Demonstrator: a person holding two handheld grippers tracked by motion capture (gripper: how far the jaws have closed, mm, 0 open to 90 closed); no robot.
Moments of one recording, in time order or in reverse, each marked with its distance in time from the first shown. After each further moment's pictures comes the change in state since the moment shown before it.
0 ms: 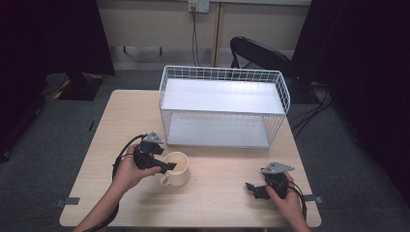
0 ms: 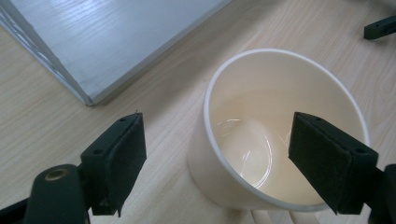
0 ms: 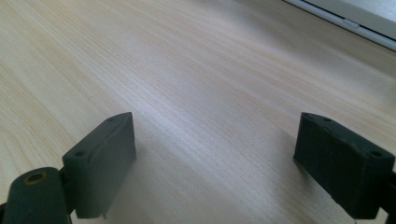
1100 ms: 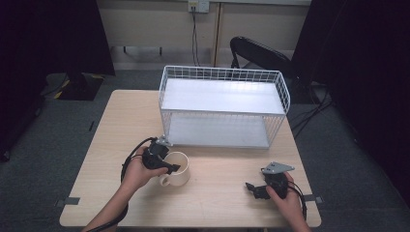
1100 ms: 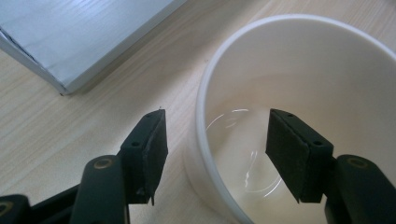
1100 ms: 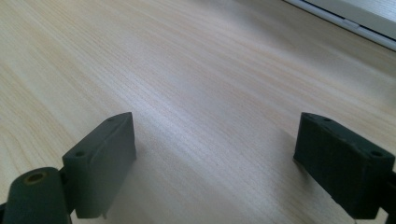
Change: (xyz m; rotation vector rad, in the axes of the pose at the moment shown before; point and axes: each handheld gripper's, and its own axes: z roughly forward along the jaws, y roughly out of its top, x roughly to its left) left arm -0.005 0.001 0.028 0.100 0.026 0.010; right arm 0.000 0.000 0.000 0.000 0.000 0.000
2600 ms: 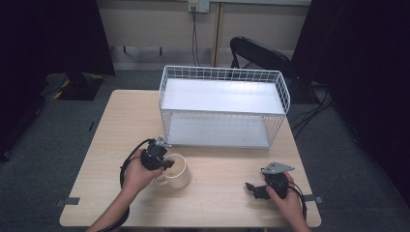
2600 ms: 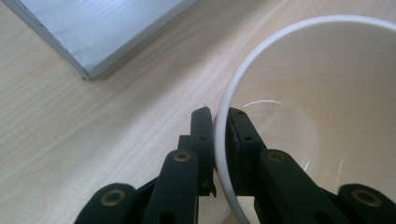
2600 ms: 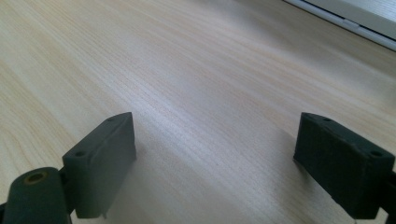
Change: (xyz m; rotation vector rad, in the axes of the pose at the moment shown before) left arm -0.007 -0.004 -0.008 -0.005 0.097 -0.021; right arm 0.000 0.000 0.000 0.000 0.000 0.000
